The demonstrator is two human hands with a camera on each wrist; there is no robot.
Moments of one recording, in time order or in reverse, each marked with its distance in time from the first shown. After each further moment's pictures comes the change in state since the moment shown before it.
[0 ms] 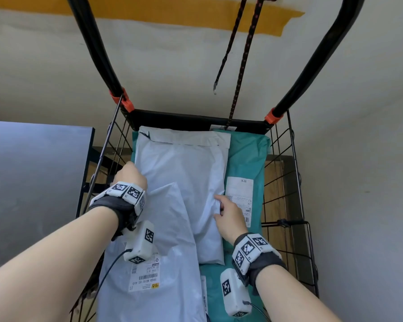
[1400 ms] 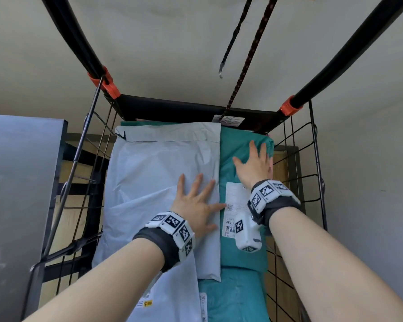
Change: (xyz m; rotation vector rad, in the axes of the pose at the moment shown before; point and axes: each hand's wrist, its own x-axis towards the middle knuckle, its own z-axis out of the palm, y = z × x) left_hand -0.057 0.047 0.093 0.714 -0.281 0.989; right_hand 0.121 -0.021 -0.060 -0.333 0.210 0.116
